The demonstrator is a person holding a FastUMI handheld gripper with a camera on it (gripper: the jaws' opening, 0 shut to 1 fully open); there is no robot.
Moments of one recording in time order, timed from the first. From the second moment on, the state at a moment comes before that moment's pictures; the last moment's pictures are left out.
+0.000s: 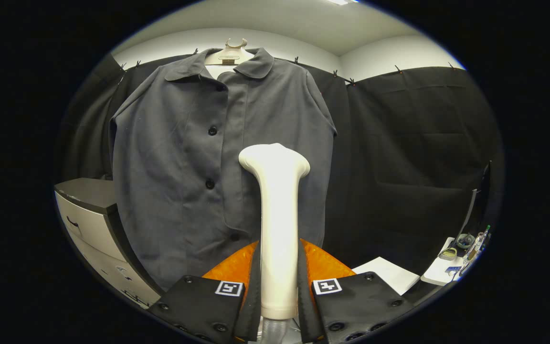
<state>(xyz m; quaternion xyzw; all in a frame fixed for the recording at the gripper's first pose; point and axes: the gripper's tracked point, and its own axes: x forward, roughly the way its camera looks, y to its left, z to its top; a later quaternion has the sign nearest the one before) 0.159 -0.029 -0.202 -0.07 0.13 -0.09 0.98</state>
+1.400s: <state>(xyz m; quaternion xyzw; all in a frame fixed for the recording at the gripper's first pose) 0.097 -0.040 -0.324 -0.05 0.23 -0.12 0.96</state>
